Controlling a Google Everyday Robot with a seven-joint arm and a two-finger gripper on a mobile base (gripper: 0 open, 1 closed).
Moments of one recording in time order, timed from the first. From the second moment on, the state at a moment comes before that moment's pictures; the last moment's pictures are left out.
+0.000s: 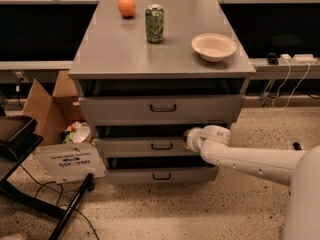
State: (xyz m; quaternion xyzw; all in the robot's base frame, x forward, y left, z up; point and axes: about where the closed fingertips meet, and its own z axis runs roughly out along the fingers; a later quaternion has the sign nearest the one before) arm 0.708 -0.131 0.457 -0.65 0.66 -0.16 0.34
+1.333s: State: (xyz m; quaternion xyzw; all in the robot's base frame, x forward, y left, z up) arm 0.710 -0.128 0.458 -0.65 0.66 -0.17 0.35
